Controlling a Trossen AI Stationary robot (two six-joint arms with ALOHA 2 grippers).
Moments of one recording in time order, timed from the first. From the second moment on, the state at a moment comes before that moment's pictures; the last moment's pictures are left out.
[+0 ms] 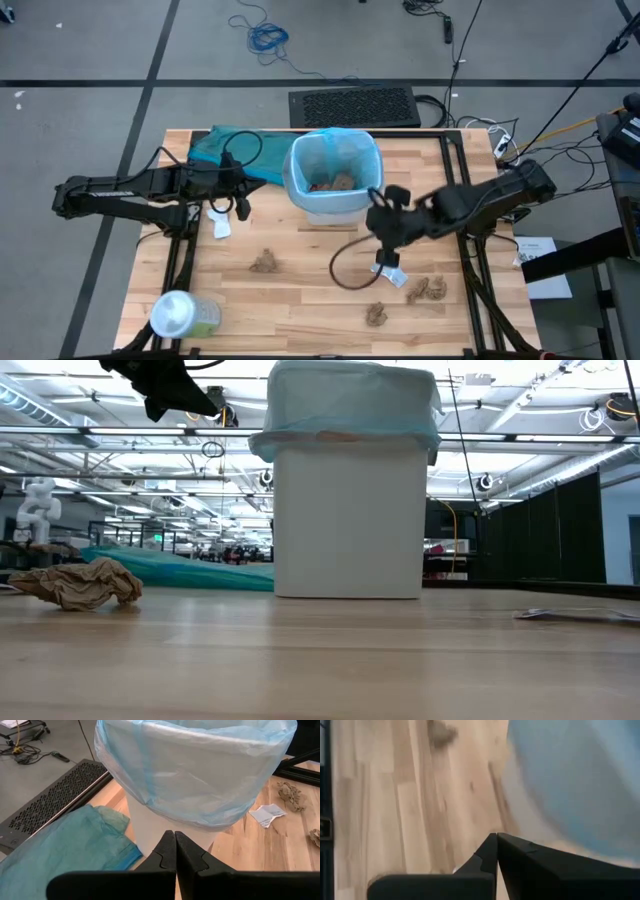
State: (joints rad) left arm 0.07 0.77 0.78 -0.46 -0.24 -0.20; right arm 0.36 1.50 1.59 -1.17 0.34 0.50
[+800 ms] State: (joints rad) left arm 0.07 0.77 0.78 -0.47 -0.24 -0.19; right arm 0.59 1.51 0.90 -0.63 0.23 1.21
